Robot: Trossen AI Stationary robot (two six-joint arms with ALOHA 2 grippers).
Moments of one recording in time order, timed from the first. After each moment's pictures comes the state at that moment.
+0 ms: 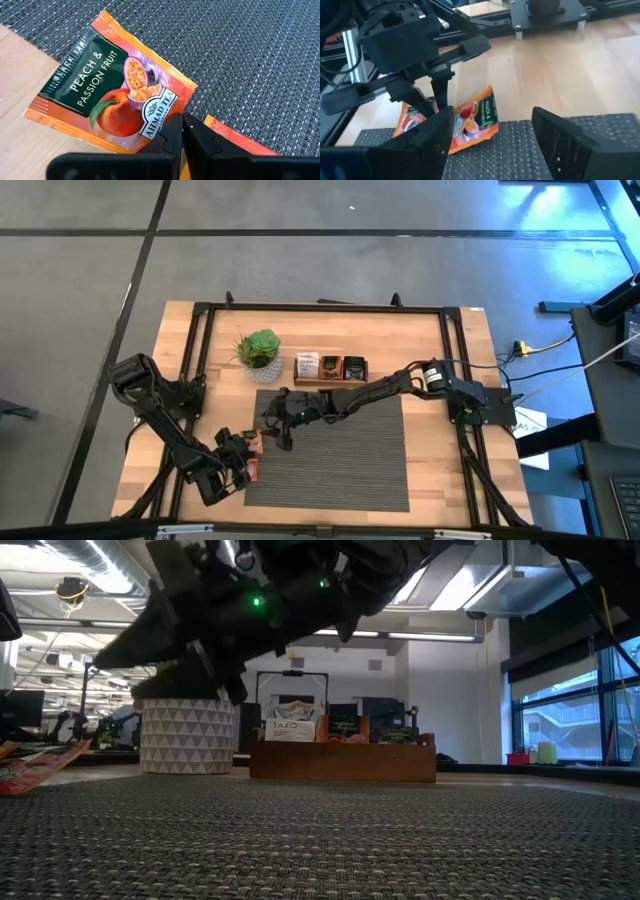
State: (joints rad) left arm -1.01 1.69 0.70 -0.42 -0.70 -1.58; right arm 0.14 2.31 1.64 0.24 -0.03 0.26
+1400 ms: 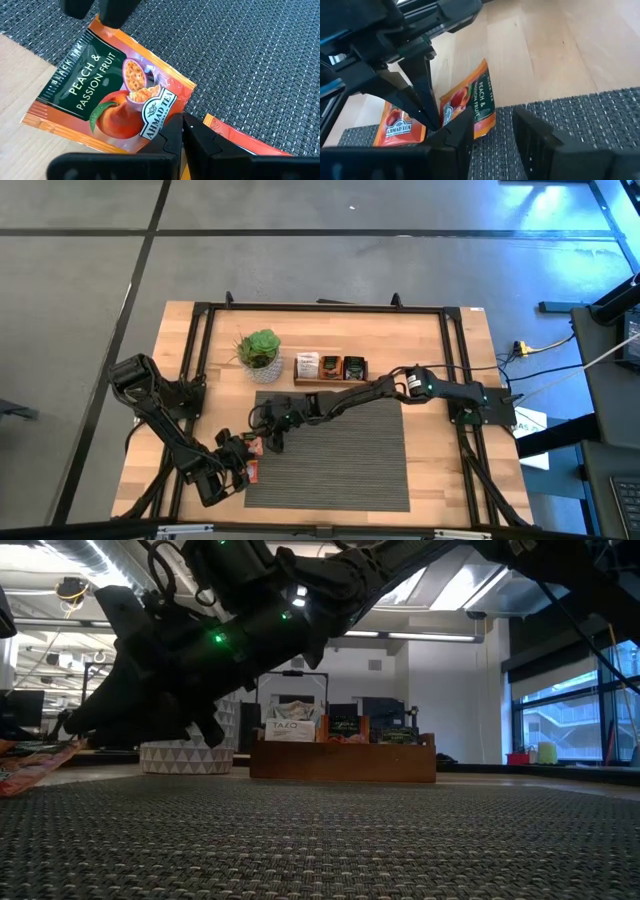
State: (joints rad) left arm -1.01 1.69 0.70 -0.41 -0.70 -1.56; right arm 0.13 2.49 1.87 0.08 -0.11 0.36
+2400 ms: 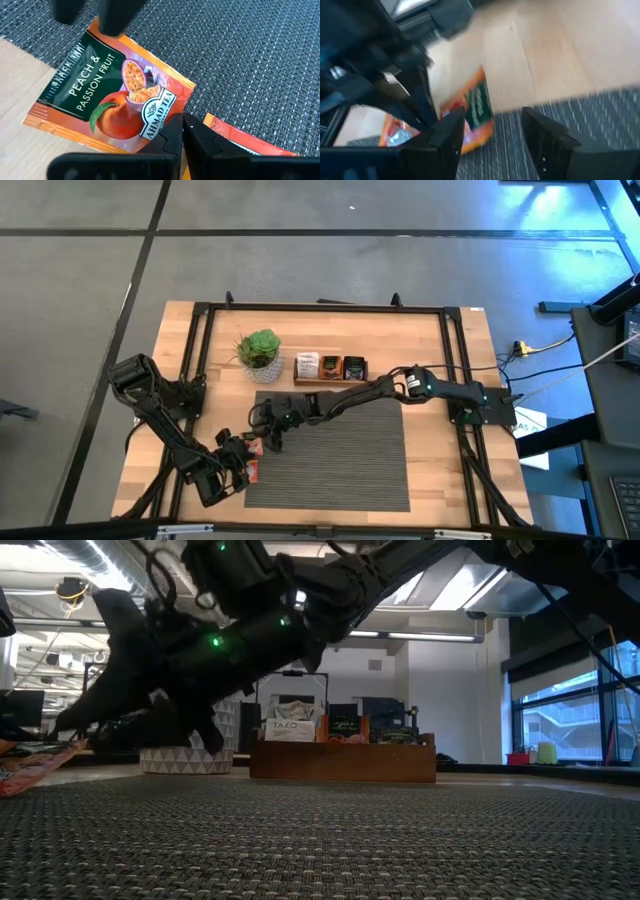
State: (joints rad) left arm -1.01 1.69 0.70 -0.41 -0.71 -1.54; right arm 0.12 2.50 1.87 0.11 -0.10 0.42
